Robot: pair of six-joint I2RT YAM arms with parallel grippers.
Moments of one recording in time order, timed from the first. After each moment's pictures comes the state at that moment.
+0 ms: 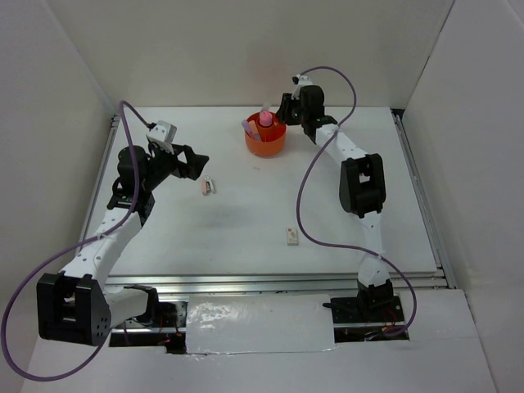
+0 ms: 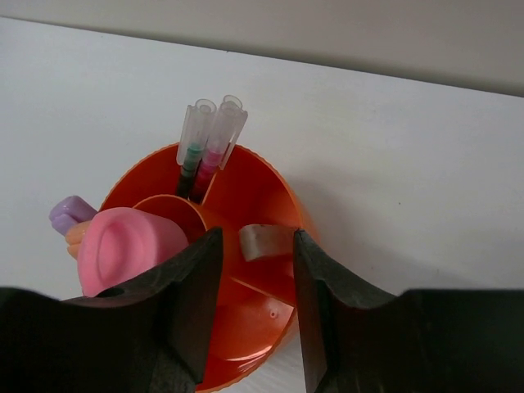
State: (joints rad) left arm -0.10 1.16 0.82 0.24 0.43 -0.11; right arm 0.27 2.38 2.06 -0.04 -0.21 0.22
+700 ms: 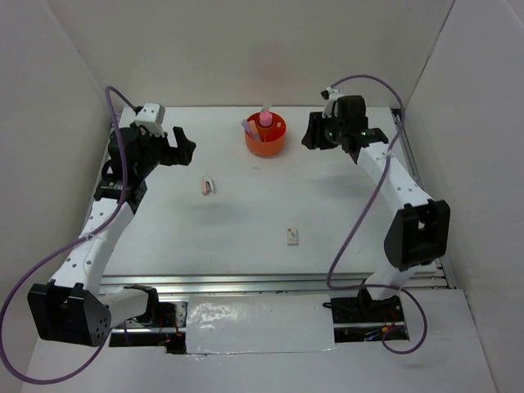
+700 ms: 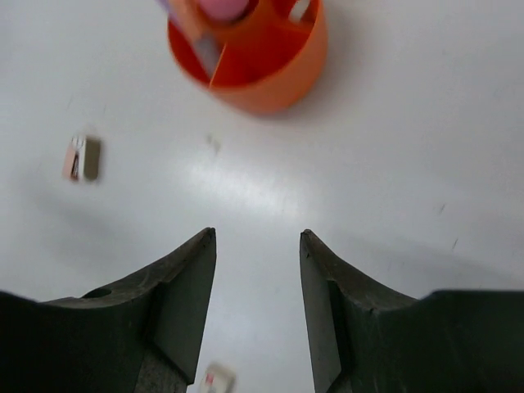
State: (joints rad) left arm -0.10 1.16 1.05 -0.09 0.23 -0.11; right arm 0.21 1.71 1.53 -0.38 -0.27 0.14
